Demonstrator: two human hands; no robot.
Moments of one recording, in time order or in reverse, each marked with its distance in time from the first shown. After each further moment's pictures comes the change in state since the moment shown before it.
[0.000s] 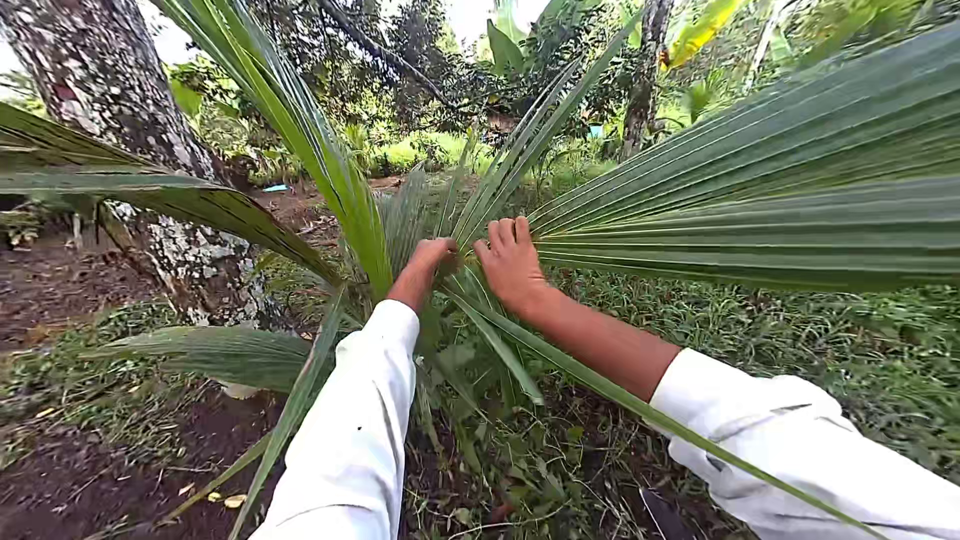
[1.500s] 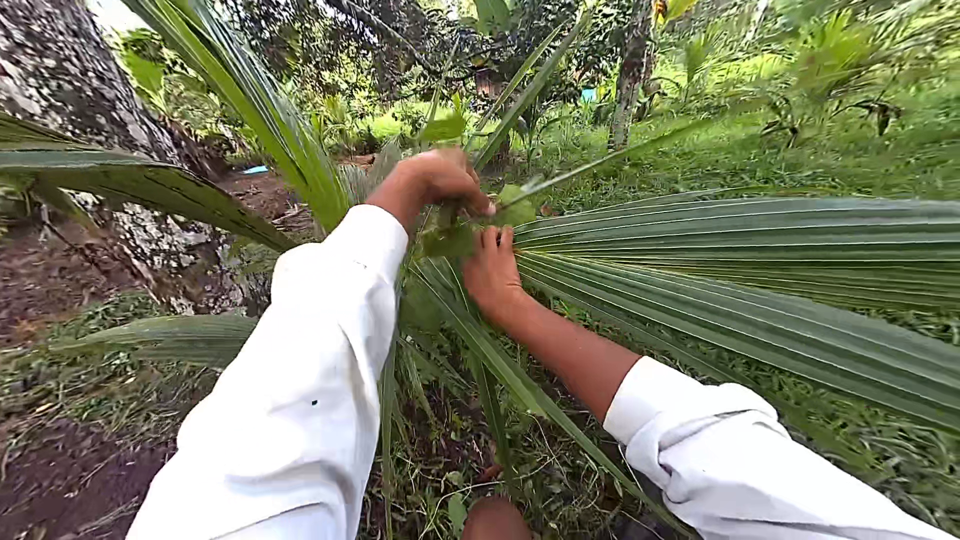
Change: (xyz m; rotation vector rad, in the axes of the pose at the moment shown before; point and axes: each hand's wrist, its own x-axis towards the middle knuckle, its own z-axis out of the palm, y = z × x) left_hand -0.067 0.122 0.023 0.738 -0.438 0.355; right_hand -0.040 -0.013 0.015 0.048 -0.095 0.119
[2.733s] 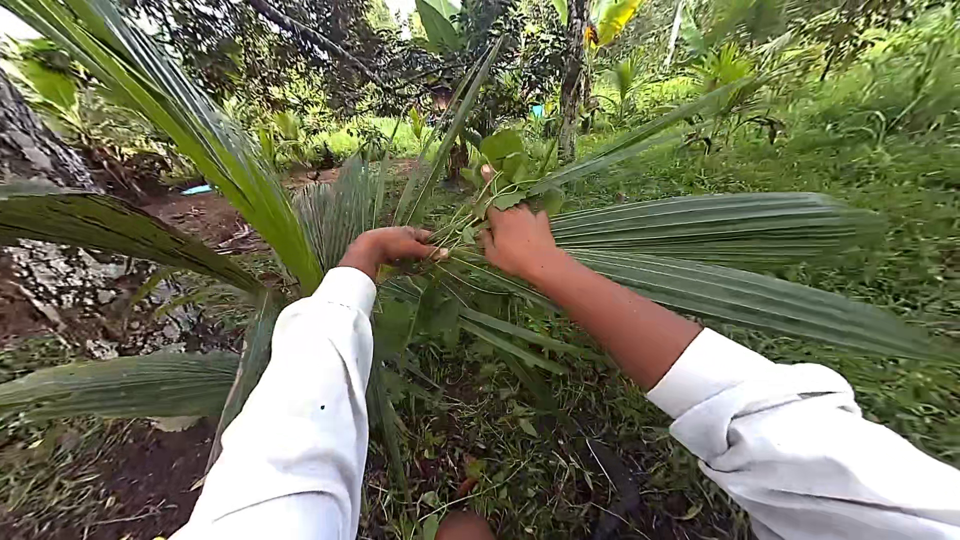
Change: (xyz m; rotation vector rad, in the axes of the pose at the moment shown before) left_hand 0.048 -0.064 0.056 -0.083 -0.240 0.005; right_hand -0.011 0.112 -0.059 0.201 -0.121 0.262
